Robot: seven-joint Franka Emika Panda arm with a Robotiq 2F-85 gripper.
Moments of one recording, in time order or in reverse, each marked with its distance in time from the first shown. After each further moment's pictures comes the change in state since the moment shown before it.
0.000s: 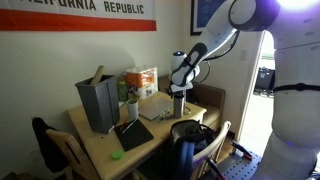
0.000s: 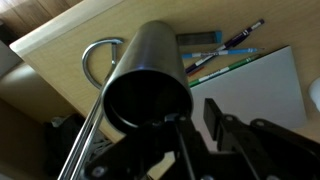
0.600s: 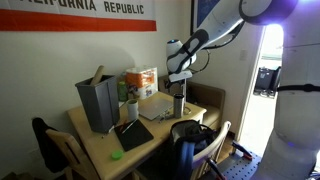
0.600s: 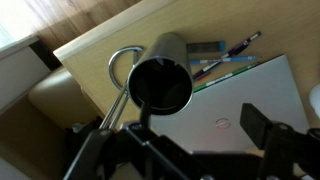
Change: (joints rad) arm 0.049 -0.100 -0.002 0.088 0.015 -0.333 -0.014
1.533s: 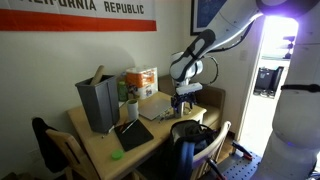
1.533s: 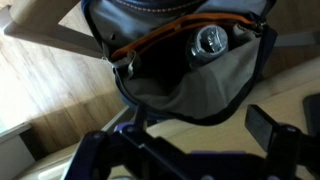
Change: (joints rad) arm -0.037 -0.112 0.101 -0.272 0.211 -0.177 -0.087
